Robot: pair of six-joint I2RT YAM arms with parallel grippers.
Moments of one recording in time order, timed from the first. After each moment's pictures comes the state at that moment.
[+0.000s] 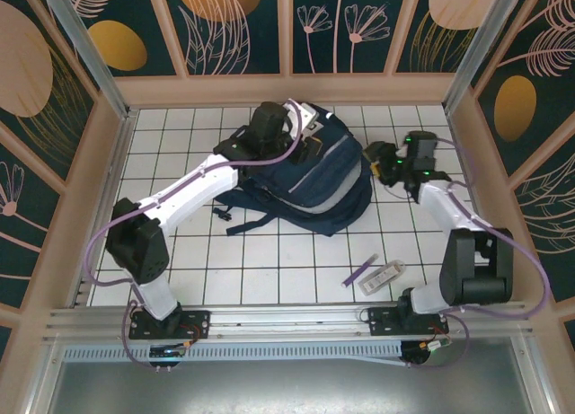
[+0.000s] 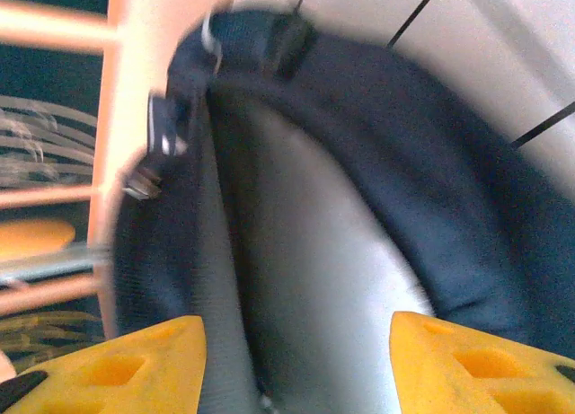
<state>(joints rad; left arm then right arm) -0.69 1.73 1.53 -0.26 0.11 0.01 -0.01 1.42 0.91 -0.16 -0.45 0.98</state>
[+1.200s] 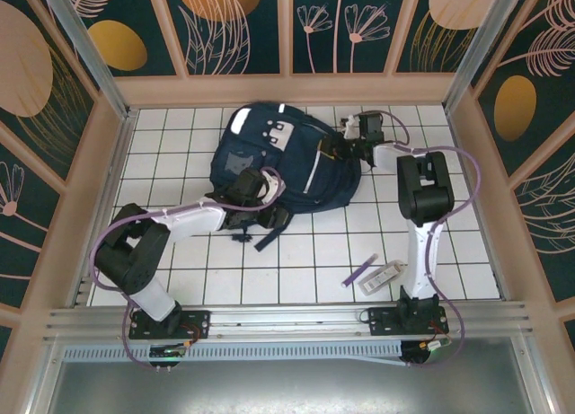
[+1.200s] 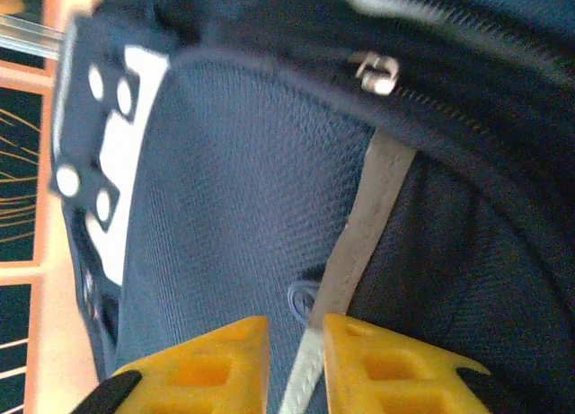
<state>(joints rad) -0.66 1.64 0.87 -0.12 0.23 -0.13 0.20 2.21 1.47 0.03 -0.77 0.60</state>
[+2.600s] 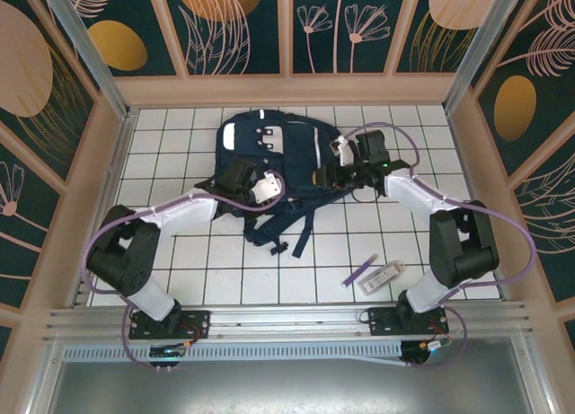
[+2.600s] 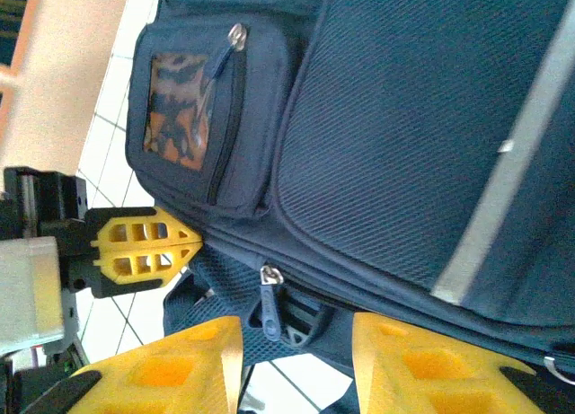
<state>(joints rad) -0.57 1.61 0.93 -0.25 0.21 0.52 0.36 1.59 1.04 -0.29 -0.66 0.28</state>
